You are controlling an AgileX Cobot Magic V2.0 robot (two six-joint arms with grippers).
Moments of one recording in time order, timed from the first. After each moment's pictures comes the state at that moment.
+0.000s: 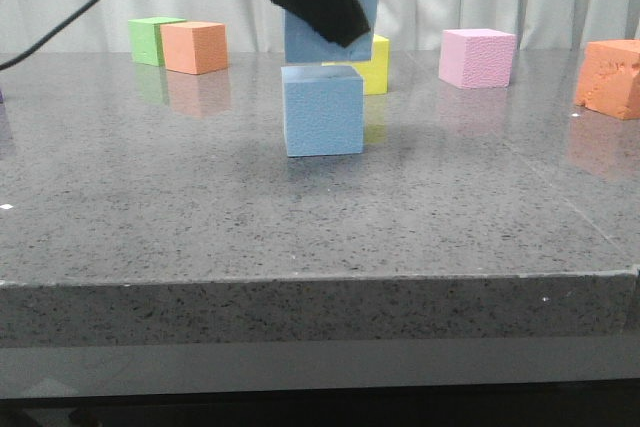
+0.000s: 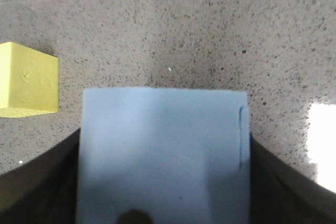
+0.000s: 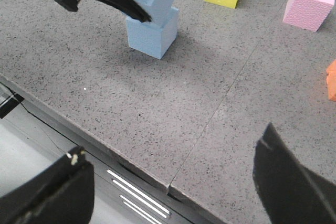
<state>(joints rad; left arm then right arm) -0.63 1.82 -1.71 -0.23 0.91 1.01 0.48 0.62 -0.90 0.08 0.90 -0.08</state>
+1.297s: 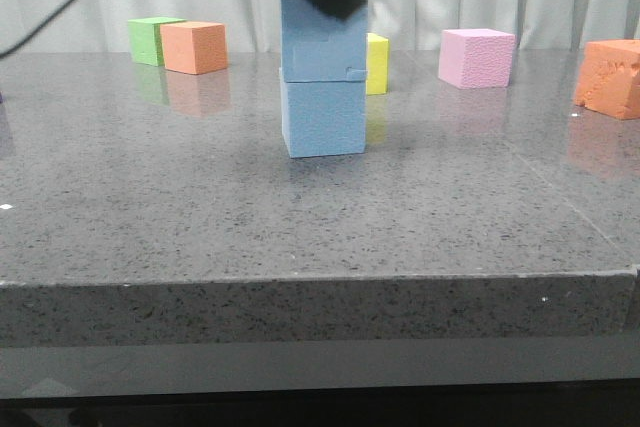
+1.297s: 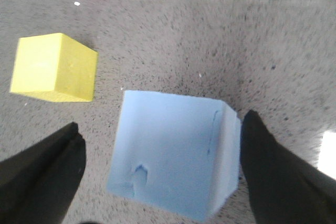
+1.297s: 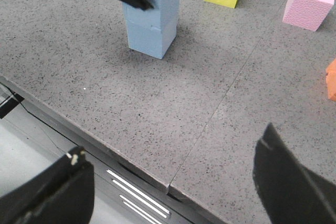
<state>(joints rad) -0.63 1.75 -1.71 -0.18 0.88 0.84 0.48 0.62 -0.90 0.08 0.90 -0.08</state>
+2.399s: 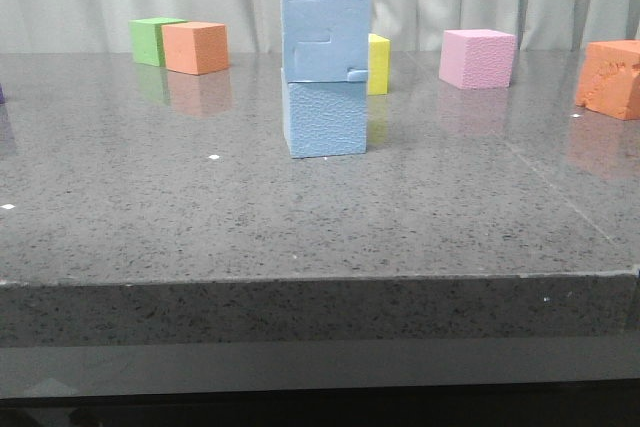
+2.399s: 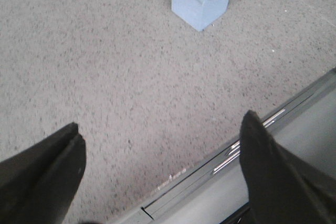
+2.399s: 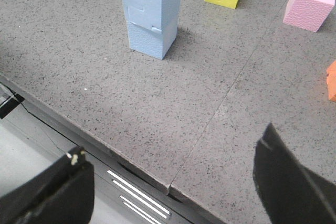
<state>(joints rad) -0.52 0.73 -0.92 -0.08 0.95 0.09 0.48 0.62 -0.90 0.08 0.90 -0.08</state>
